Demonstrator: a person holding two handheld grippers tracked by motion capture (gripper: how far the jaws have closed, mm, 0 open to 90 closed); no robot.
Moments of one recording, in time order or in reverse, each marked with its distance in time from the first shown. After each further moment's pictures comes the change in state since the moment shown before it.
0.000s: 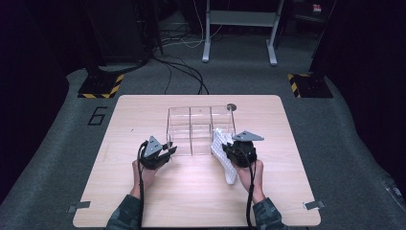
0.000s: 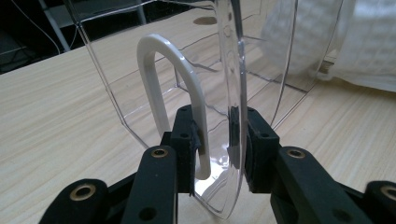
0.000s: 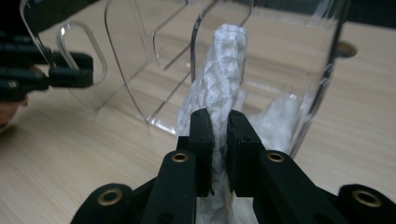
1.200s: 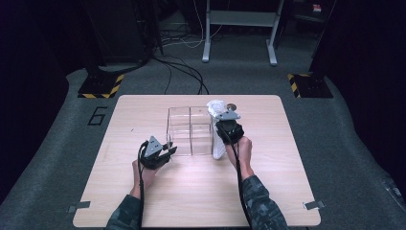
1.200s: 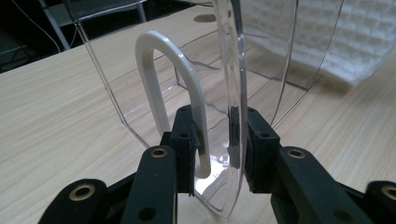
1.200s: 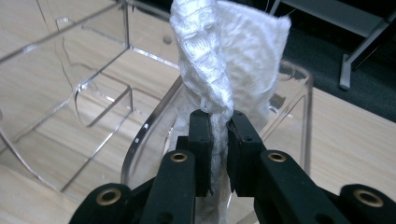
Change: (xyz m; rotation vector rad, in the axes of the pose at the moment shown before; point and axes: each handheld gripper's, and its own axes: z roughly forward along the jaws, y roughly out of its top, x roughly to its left) left arm 0.001 0.000 0.000 0.015 0.001 0.019; right arm 0.006 0.053 0.058 0.021 -0.246 -0.175
